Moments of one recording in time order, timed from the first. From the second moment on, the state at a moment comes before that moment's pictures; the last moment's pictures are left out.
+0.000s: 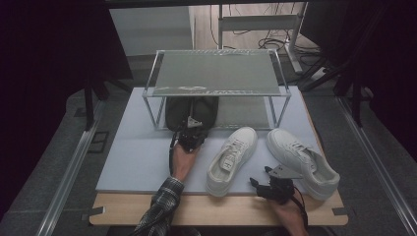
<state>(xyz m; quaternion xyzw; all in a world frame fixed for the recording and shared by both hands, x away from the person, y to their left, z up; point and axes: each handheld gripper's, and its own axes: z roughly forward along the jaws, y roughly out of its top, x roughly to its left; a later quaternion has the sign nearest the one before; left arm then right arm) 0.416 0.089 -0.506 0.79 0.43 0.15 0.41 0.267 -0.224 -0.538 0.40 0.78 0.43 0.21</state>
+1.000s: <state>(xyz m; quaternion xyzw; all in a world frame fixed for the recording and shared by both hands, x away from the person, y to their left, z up) 0.387 0.104 -0.500 0.80 0.42 0.16 0.41 0.267 -0.224 -0.538 0.41 0.78 0.43 0.21</state>
